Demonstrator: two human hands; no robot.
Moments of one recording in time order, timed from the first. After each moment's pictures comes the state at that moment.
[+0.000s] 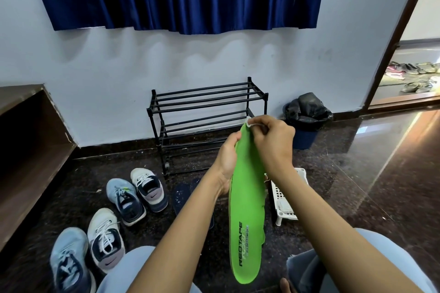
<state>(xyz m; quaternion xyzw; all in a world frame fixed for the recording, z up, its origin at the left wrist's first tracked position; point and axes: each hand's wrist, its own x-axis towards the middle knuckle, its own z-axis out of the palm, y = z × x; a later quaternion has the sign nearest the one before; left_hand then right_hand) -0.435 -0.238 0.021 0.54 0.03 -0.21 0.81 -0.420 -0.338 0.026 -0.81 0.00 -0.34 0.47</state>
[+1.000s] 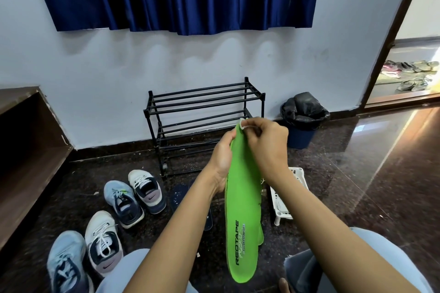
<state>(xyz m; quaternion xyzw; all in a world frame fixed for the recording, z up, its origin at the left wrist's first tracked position) -0.432 -0.237 0.024 0.54 0.03 -0.21 0.81 -0.419 -0.336 0.024 -0.82 -0.02 -0.34 0.46</state>
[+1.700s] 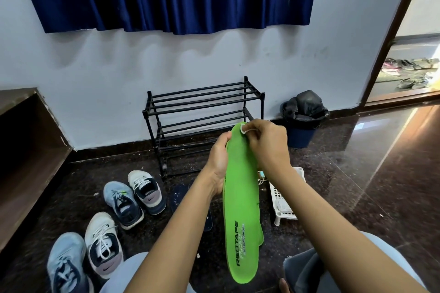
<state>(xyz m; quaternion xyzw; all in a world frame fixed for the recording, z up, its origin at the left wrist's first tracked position) -0.425 -0.236 0.022 0.54 0.03 -0.21 0.81 -0.402 -0.347 0.017 -0.86 -0.01 -0.30 0.41</state>
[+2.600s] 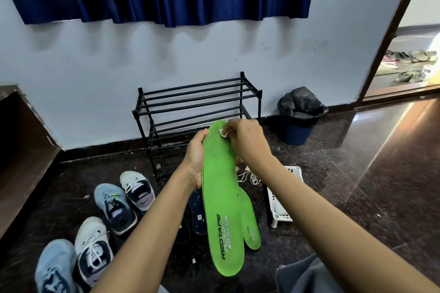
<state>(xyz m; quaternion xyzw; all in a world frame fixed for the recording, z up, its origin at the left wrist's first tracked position) -0.365 -0.206 0.013 0.52 0.06 -0.23 0.82 -0.336 -0.333 0.013 -0.93 -0.08 -0.20 0.28</state>
